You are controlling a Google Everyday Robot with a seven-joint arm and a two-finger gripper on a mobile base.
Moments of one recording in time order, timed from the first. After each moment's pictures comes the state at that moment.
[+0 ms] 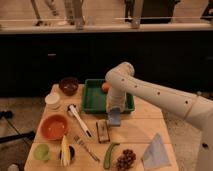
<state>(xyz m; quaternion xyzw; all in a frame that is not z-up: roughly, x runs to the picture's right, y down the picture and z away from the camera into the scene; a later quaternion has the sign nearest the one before) 0.053 0.113 0.777 -0.21 -0.28 -0.67 0.66</state>
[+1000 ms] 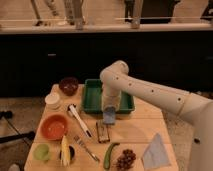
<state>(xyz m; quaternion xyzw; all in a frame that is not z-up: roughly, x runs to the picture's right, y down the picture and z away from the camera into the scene) 0.008 0.102 0.780 -0.21 -0.27 -0.65 0.68</state>
